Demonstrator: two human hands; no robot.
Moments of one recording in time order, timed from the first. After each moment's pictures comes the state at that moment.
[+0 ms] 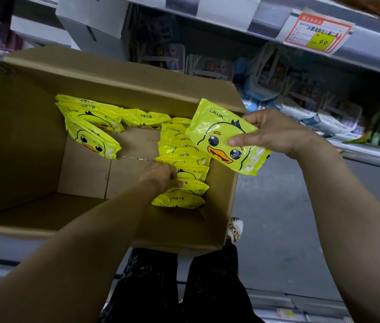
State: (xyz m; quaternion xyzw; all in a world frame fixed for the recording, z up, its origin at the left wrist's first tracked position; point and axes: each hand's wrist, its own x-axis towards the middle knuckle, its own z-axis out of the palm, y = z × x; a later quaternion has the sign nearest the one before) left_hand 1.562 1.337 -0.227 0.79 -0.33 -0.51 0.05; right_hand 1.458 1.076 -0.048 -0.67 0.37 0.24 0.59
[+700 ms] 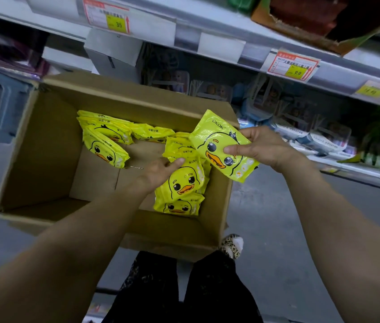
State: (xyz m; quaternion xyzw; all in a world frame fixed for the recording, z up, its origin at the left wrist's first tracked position) left_hand 1.581 1.320 -0.146 0.81 -0.14 -0.53 0.21; right_hand 1.450 1.087 -0.041 -0.67 0.39 0.19 0.60
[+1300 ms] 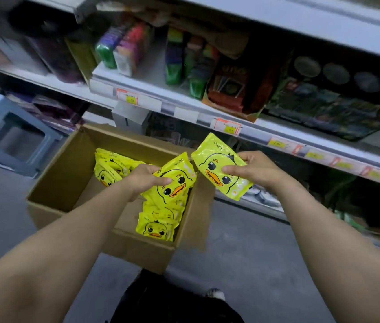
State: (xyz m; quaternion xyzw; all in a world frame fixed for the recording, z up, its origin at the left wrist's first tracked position) left_hand 1.540 1.309 0.023 0.76 -0.09 -0.51 0.40; right_hand 1.366 1.053 0.095 -0.74 0.32 0.12 0.58
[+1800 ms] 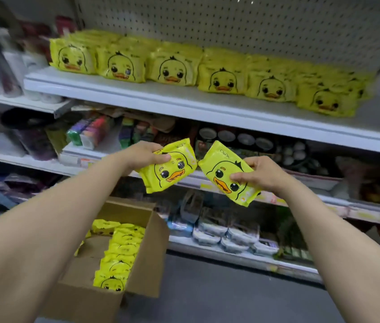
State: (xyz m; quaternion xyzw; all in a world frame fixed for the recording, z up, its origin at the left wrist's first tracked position) left_hand 1.467 1.172 0.256 0.77 -0.35 -0.36 0.39; right_hand 1.213 0.956 0.260 -0.82 0.30 -0.05 0.48
